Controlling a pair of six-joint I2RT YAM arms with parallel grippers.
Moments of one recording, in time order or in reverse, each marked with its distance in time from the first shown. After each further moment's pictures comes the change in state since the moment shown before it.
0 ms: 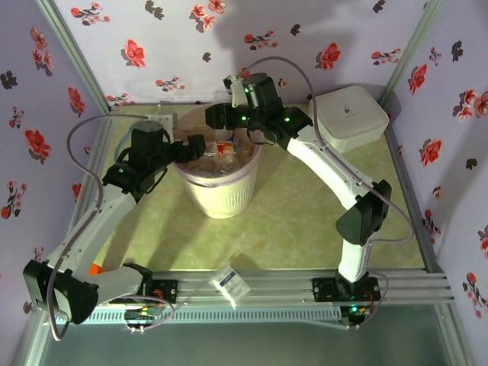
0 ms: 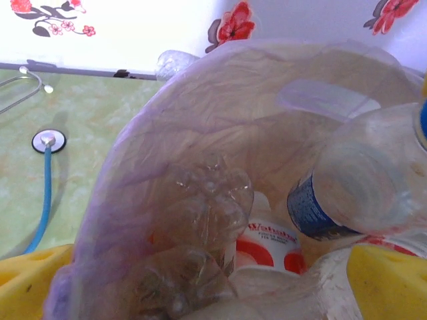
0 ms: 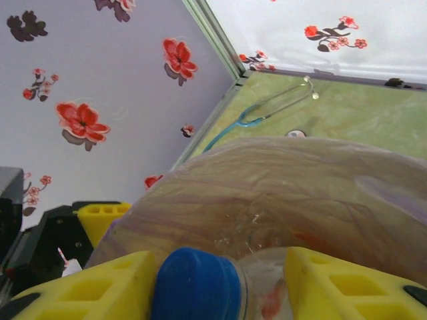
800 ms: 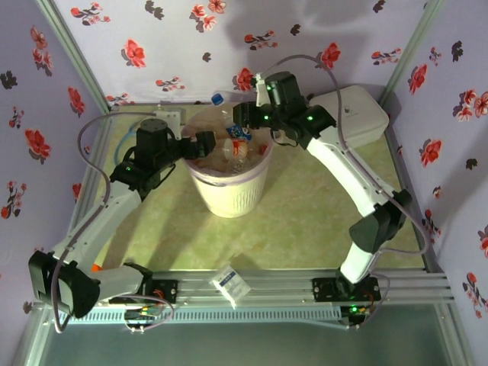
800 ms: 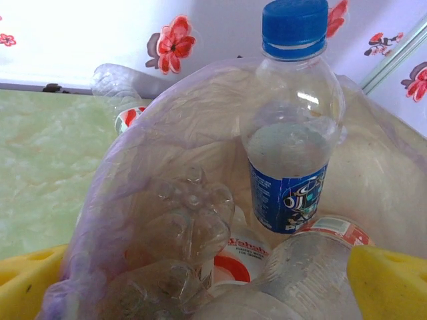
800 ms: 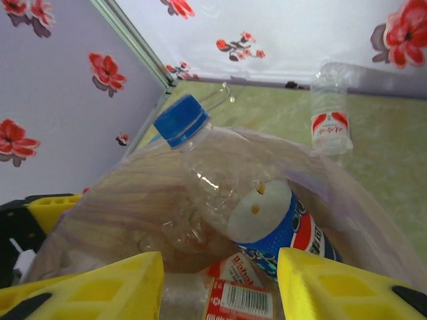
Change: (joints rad) left arm -0.026 0.036 -0.011 0.127 0.127 -0.042; right arm -0.086 -0.101 -0.082 -0.113 0.115 -0.039
